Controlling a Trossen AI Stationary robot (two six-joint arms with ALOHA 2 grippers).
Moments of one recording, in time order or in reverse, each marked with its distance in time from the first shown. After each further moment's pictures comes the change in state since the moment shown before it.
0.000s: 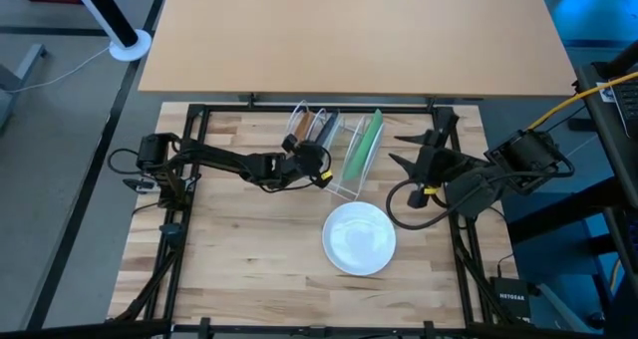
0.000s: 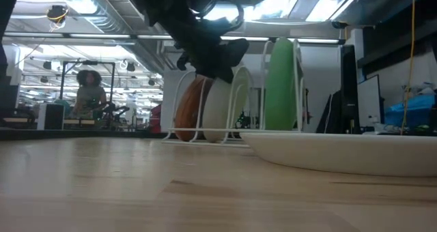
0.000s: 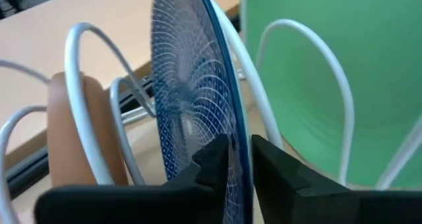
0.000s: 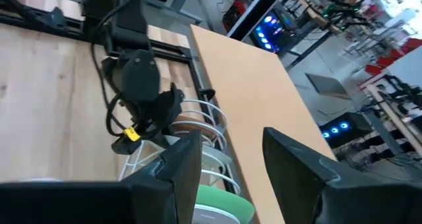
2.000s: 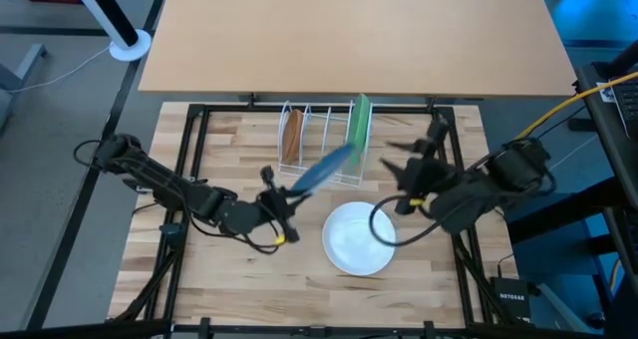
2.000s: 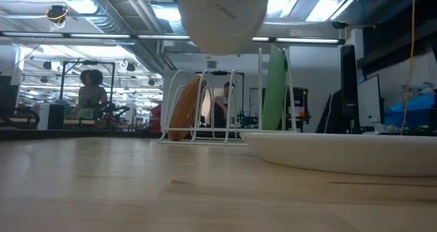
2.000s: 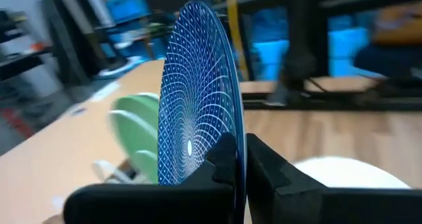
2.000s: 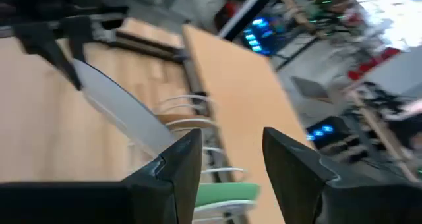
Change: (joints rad) left arm -0.480 -0.322 0.025 0.030 -0.239 0.347; right arm 0.013 0.071 0.012 0.012 0.077 -0.002
